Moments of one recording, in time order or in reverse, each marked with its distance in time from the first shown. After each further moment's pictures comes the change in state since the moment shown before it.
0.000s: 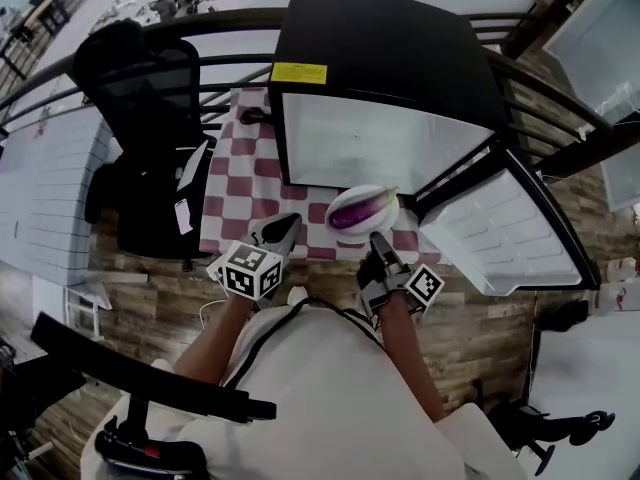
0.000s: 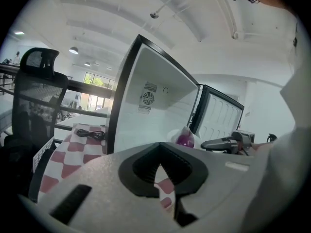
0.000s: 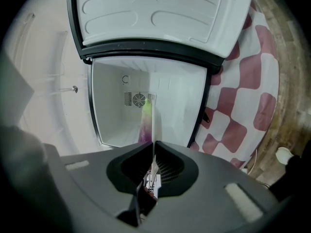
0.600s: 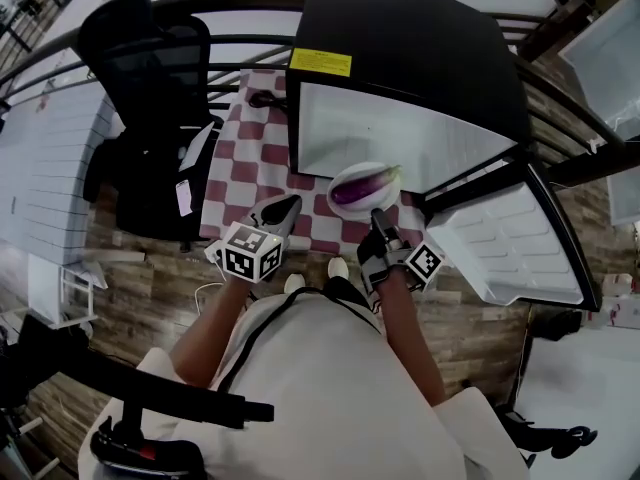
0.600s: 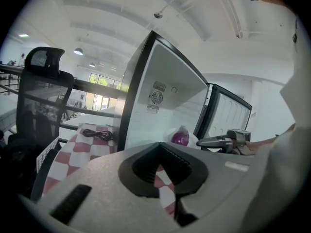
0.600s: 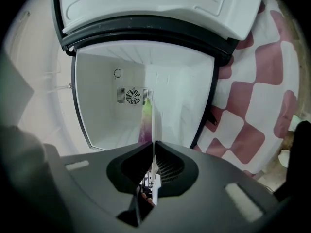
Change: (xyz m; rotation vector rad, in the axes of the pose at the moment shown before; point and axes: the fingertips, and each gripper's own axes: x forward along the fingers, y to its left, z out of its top) left arm 0.012 0.036 0.001 -0.016 -0.008 0.056; right arm 0.057 -0.014 0.014 -0.002 0.040 -0.011
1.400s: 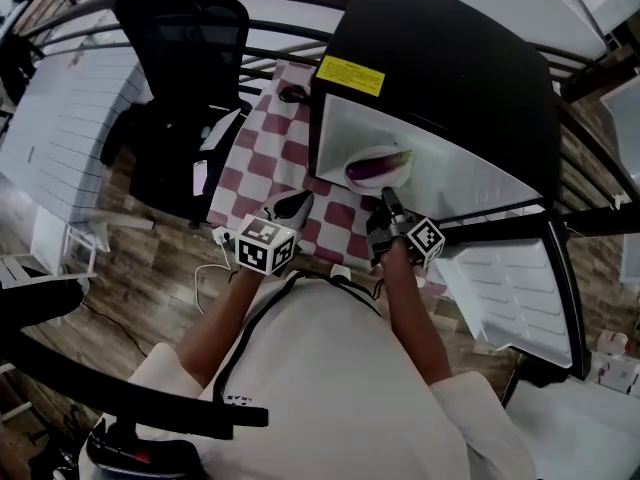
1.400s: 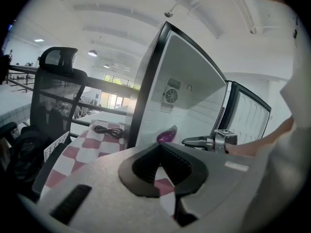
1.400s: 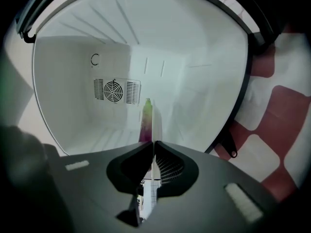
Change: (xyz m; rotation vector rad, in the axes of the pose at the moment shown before) left arm 0.028 0.029 -0.003 -0.069 -0.009 0.157; right arm 0.107 -0.049 0.051 -0.063 0.079 -0.044
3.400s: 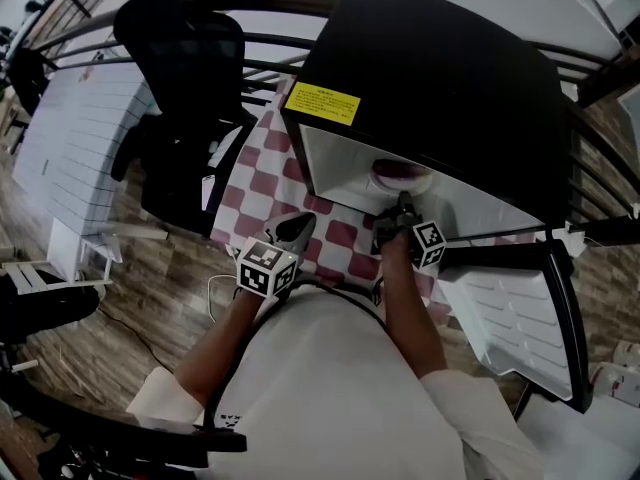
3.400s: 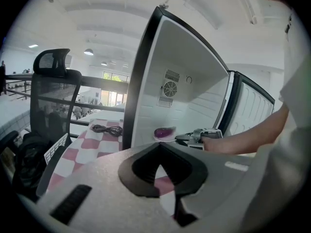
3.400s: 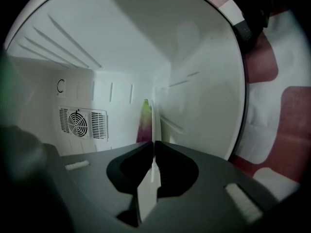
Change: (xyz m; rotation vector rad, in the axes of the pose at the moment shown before) left arm 0.020 -0.009 -0.003 0.046 0.078 0.032; right arm 0.036 -0.065 0.075 0.160 -0.293 -0.159
